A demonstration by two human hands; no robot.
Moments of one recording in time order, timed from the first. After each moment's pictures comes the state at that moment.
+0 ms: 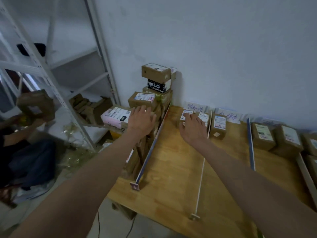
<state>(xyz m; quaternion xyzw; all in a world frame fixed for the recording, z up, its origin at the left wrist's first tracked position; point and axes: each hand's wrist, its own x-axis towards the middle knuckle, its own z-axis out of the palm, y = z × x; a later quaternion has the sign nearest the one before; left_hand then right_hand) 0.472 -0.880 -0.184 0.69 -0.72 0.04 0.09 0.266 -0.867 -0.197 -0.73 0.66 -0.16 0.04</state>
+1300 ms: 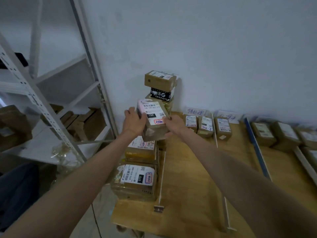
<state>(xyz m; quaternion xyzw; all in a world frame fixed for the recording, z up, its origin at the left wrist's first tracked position) 0.607 -0.954 -0.170 0.70 -0.60 -0.24 0.31 0.444 -0.944 -0.165 -0.54 0.66 -0.30 0.43</state>
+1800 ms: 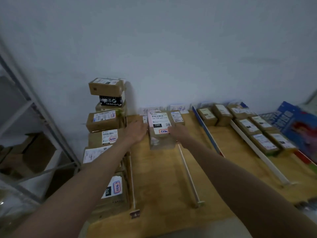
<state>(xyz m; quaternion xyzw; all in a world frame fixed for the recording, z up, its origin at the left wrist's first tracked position) 0.478 -0.944 -0.188 0.49 -0.84 -0.21 0.13 0.309 -0.854 -0.172 -0.39 0.80 -0.31 0.34</state>
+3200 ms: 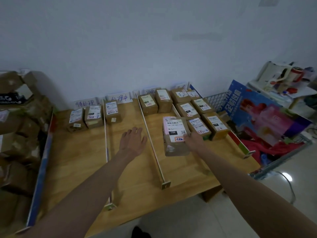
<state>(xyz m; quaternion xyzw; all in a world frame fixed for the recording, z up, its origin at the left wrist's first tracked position) 0.094 -0.772 -0.278 0.44 -0.89 -0.07 0.02 -0.125 -0.648 -0.282 -0.31 0.88 -0.28 0.25</state>
